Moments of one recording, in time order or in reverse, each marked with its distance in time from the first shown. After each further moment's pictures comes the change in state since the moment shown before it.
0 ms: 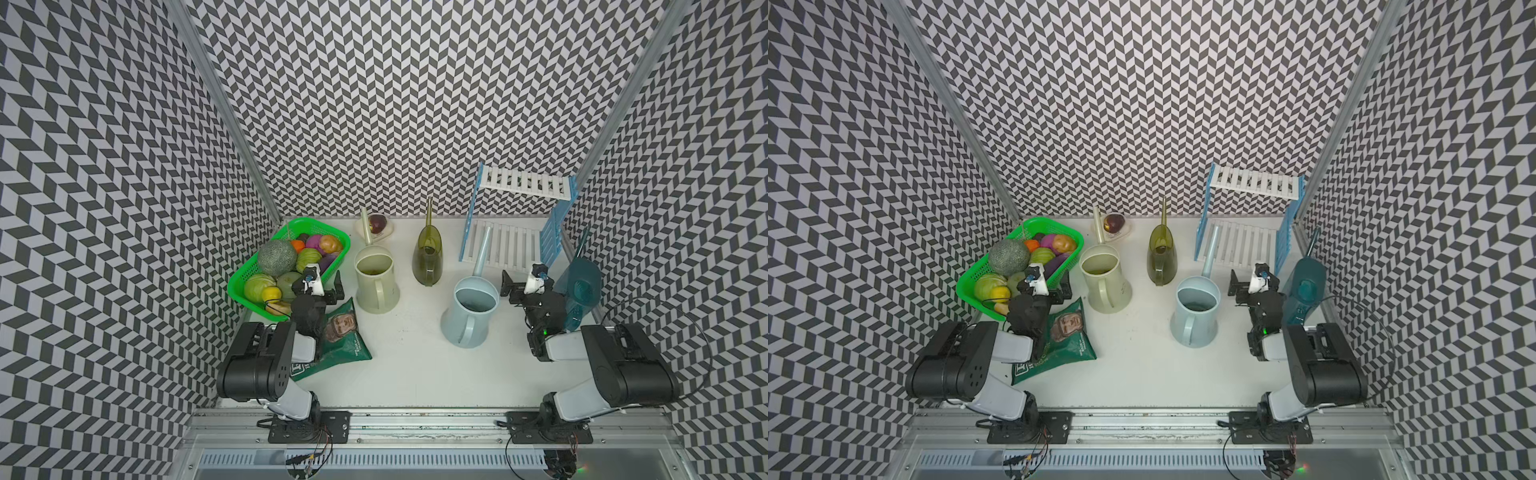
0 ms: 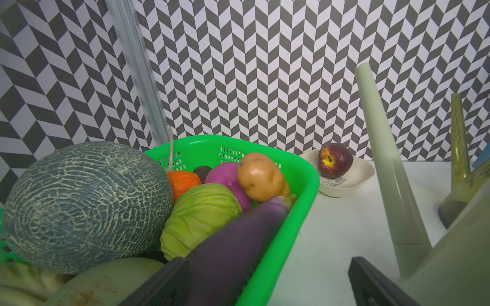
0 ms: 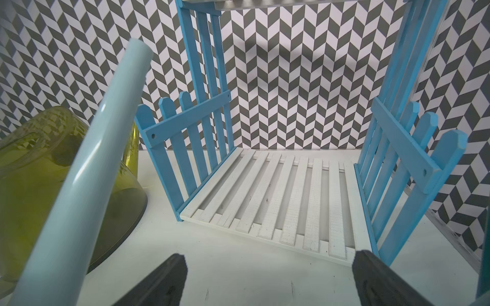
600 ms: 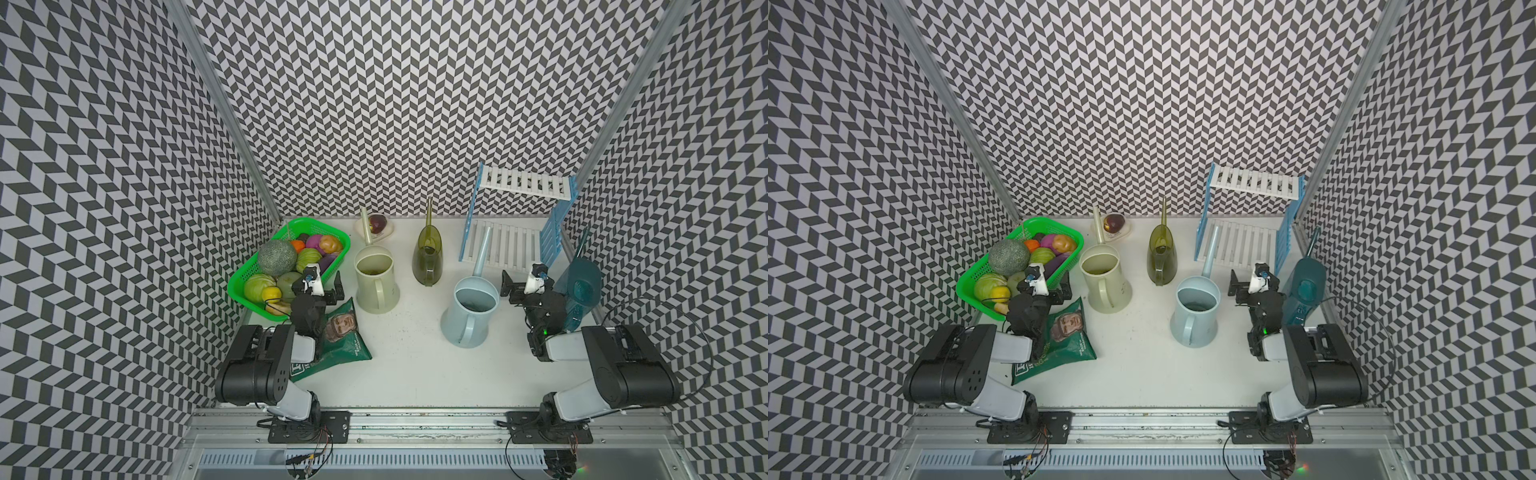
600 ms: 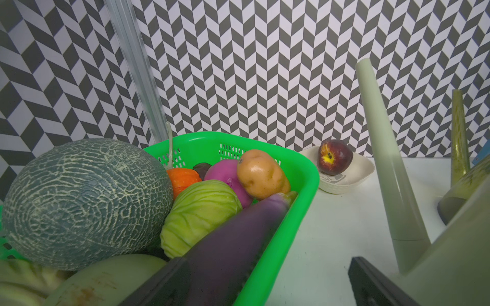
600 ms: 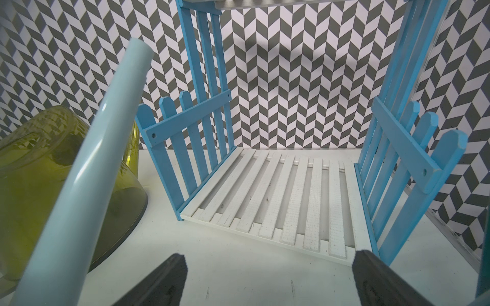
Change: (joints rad) left arm 0.008 -0.063 0.010 -0.097 0.006 -0.002; right arm 0.000 -0.037 0.000 -0.038 -0.005 0.000
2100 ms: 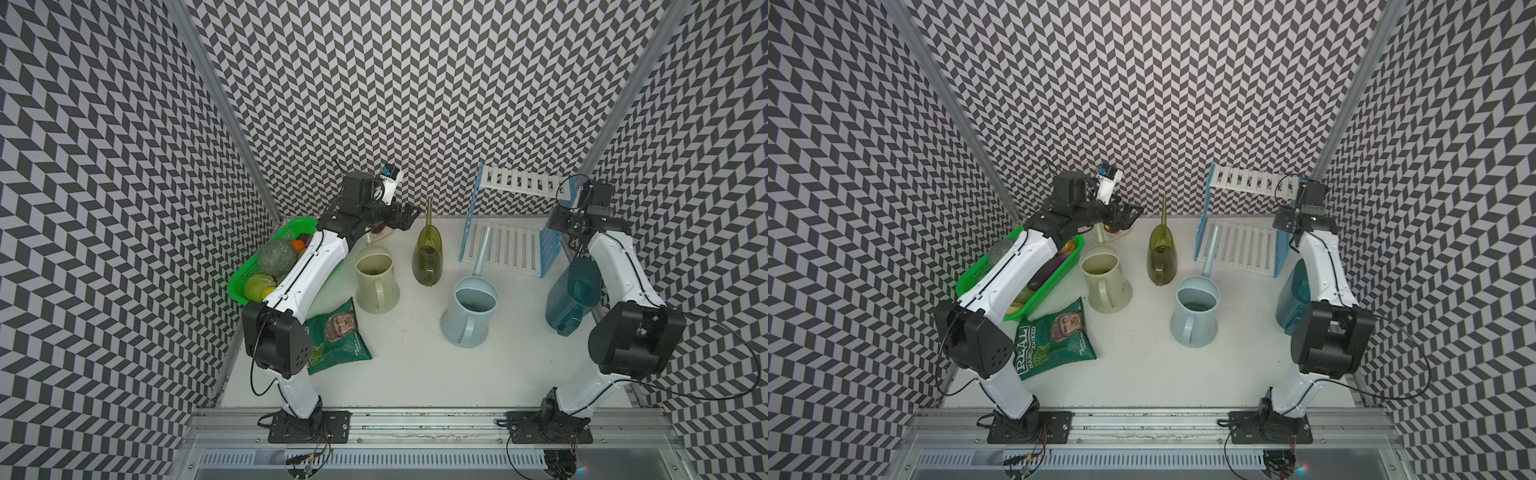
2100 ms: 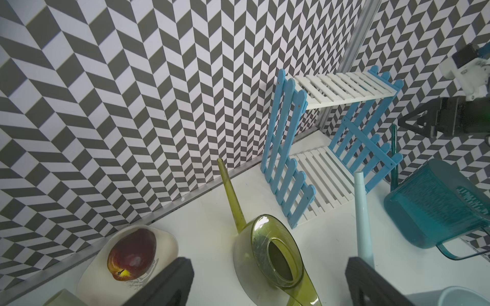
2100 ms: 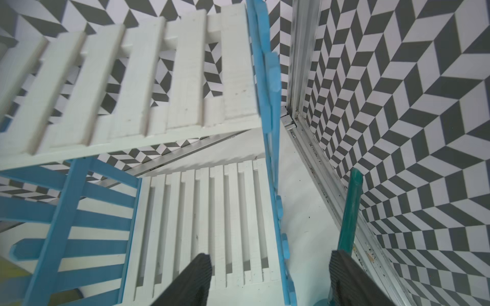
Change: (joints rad) left arm -0.381 0.258 1.499 -1.564 0.404 0.000; right arm -0.229 0.254 1.400 -1.736 0.105 0.148
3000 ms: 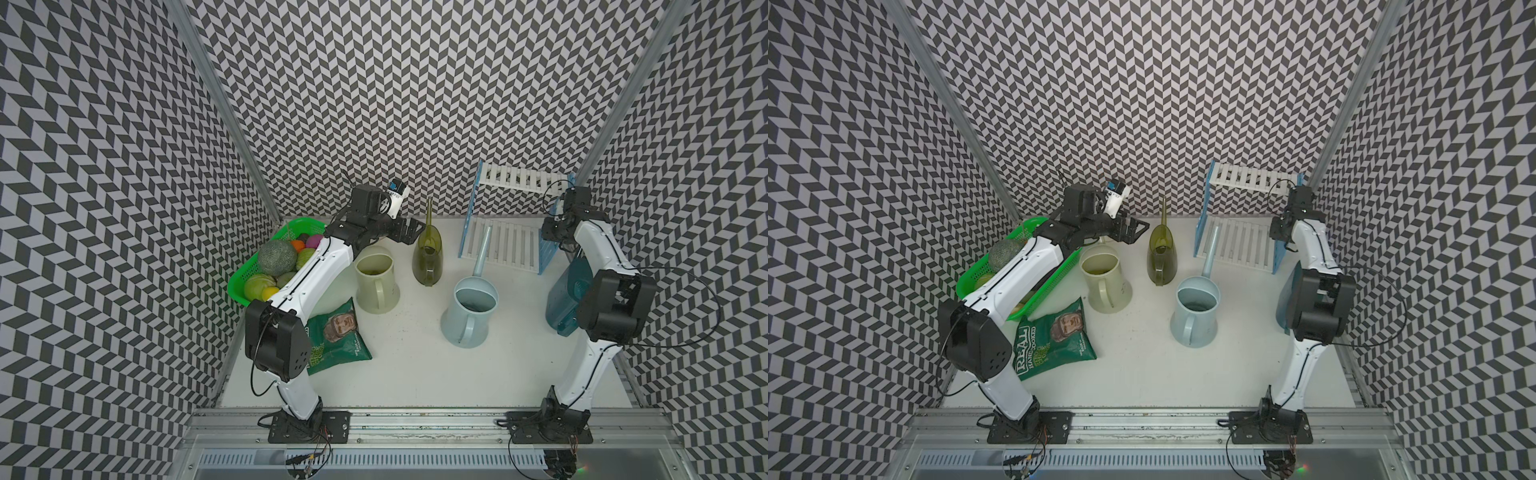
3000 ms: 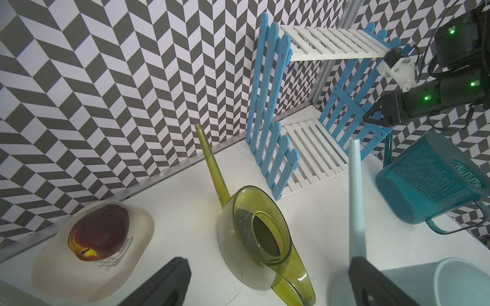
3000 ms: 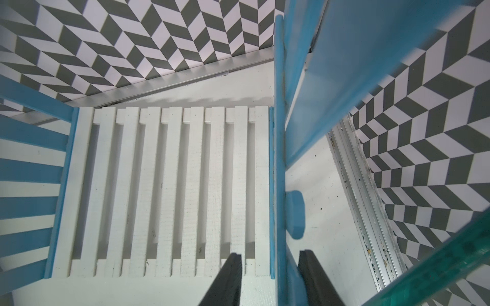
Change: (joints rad) left arm -0.040 -0.015 -0.103 0.010 0.006 -0.001; right arm -0.015 0.276 0.166 -0.132 -0.072 -0.098
